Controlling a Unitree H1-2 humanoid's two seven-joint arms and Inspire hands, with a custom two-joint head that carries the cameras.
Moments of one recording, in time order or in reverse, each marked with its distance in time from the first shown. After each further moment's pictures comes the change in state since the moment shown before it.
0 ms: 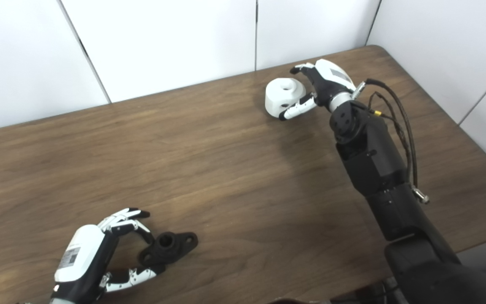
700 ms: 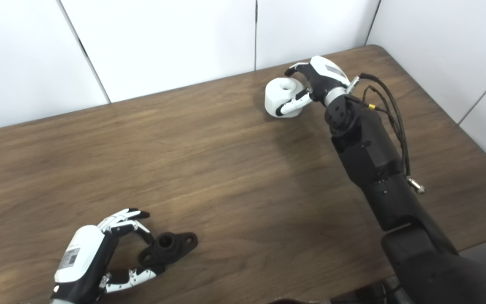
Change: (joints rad) left arm 0.002 -0.003 0.002 0.002 0.005 -0.003 -0.001; right arm -0.046 -0.010 0.018 0.056 0.023 0.000 -0.021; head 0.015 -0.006
